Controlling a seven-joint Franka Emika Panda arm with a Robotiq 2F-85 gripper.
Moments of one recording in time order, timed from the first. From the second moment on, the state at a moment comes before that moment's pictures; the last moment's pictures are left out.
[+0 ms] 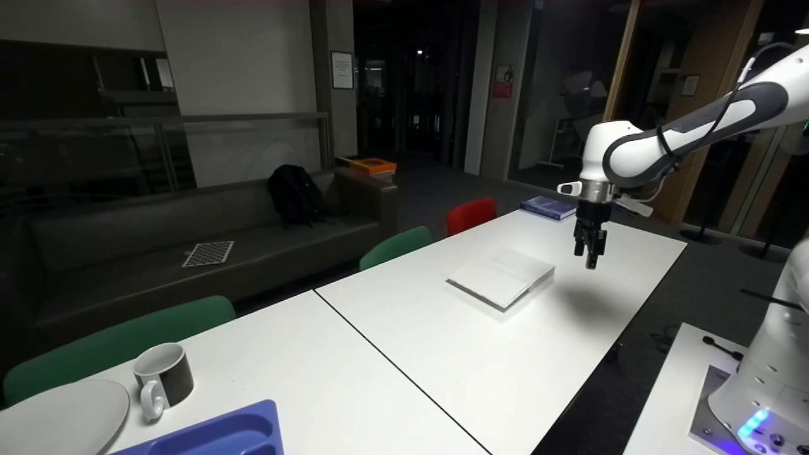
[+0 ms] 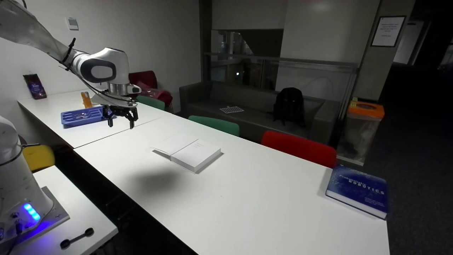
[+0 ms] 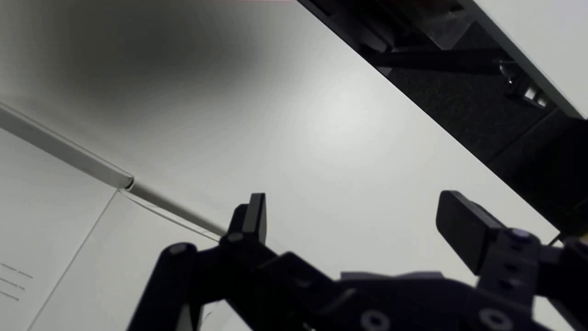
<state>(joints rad) 0.09 -0.35 -0.16 -2.62 0.02 2.20 -0.72</state>
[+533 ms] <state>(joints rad) 0.13 -0.23 -0.14 -2.60 0.14 2.28 -1.09</state>
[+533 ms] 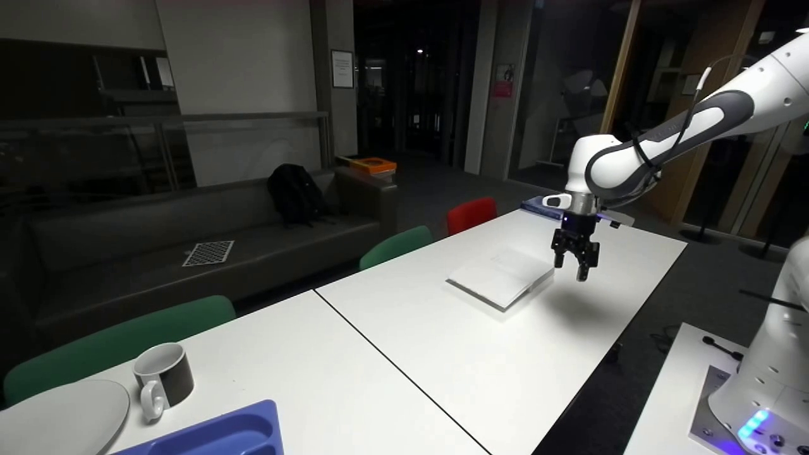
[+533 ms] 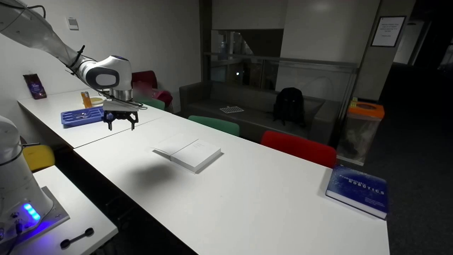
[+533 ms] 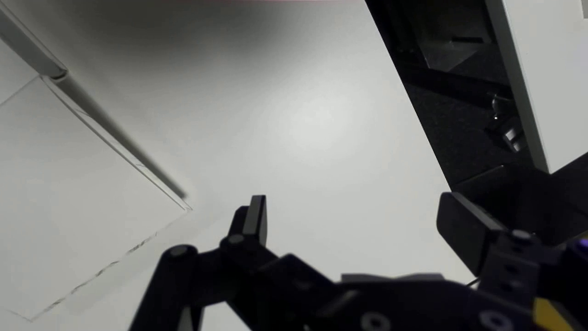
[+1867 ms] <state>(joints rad) 0.13 -0.05 -0.09 -2.65 0.15 2.81 -1.41</state>
